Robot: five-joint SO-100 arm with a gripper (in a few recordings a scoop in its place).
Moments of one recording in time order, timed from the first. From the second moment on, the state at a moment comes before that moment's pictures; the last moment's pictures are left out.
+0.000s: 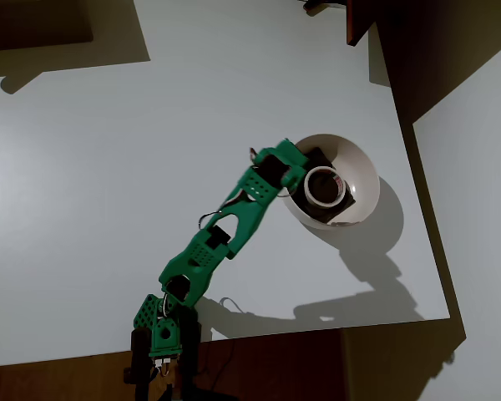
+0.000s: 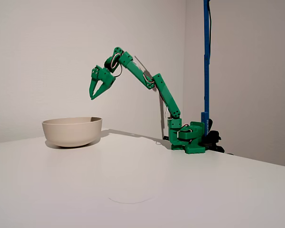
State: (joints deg) arm 41.7 71.8 22.6 96.6 8.4
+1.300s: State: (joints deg) arm -1.9 154.1 124.6 72.6 0.2
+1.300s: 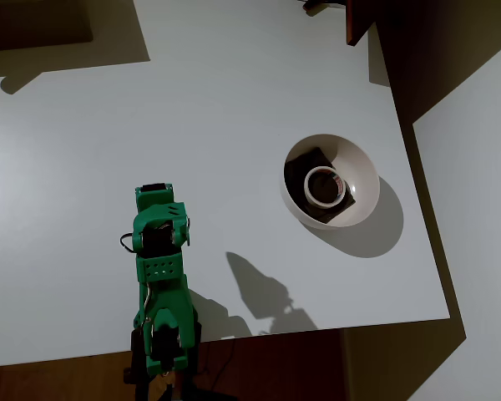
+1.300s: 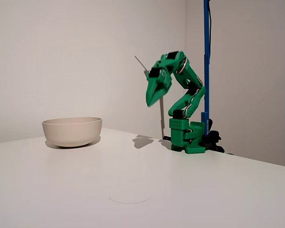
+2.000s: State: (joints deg) arm -1.8 192.2 167.5 72.3 -0.8
